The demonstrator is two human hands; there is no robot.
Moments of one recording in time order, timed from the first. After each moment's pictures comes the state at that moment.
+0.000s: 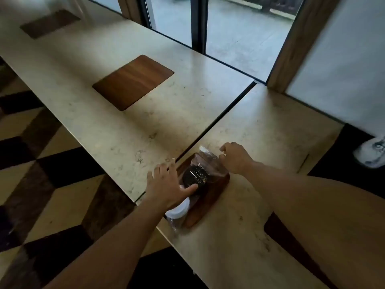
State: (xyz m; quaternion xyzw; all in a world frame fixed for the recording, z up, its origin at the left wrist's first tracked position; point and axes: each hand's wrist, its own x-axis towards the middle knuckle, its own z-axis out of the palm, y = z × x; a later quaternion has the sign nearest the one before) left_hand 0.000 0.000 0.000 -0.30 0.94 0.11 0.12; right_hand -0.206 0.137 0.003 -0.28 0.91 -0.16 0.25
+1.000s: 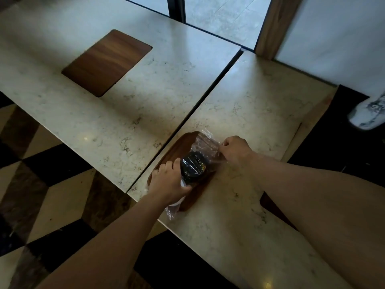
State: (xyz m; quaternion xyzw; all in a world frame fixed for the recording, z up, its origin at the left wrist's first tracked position) left_hand -0.004 0.019 -0.044 -0.19 0.96 0.14 0.15; right_hand -0.192 0.178 -0.031 -0.10 0.90 -0.28 0.30
